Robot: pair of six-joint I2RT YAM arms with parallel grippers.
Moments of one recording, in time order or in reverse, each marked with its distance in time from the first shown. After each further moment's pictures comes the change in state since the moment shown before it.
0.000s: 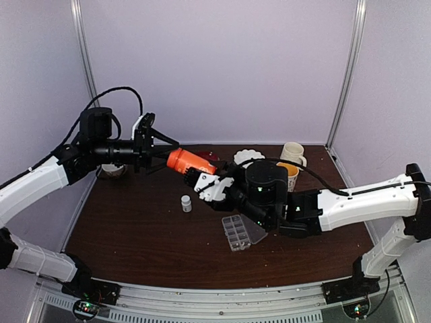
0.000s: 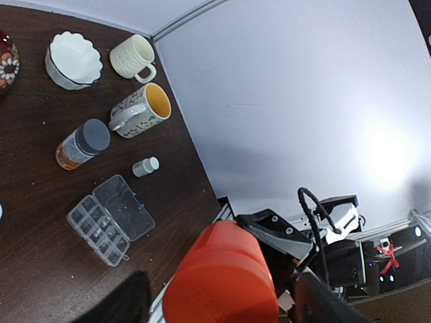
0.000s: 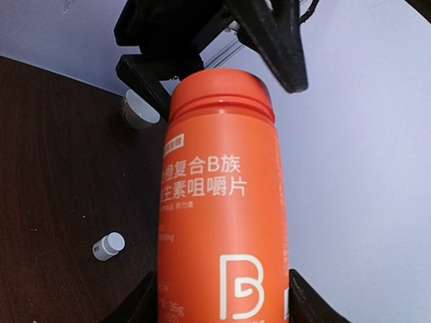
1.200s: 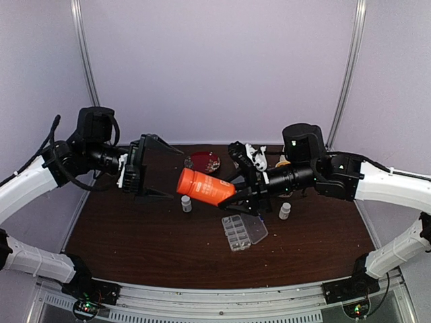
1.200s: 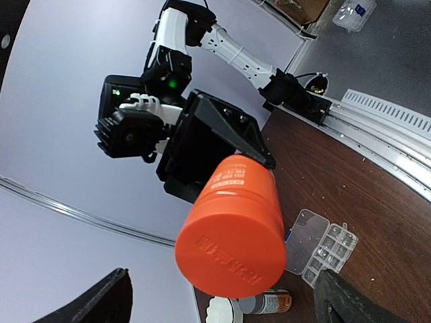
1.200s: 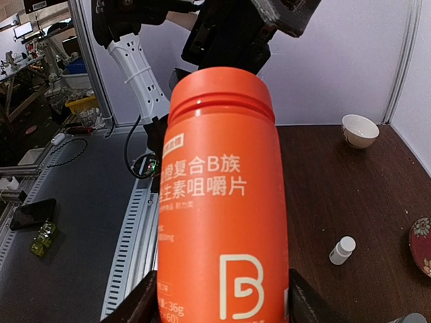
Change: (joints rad) left arm -0.153 -0.071 0.074 -0.256 0.155 2.279; right arm -0.283 -0.231 0.038 -0.507 -1.135 0.644
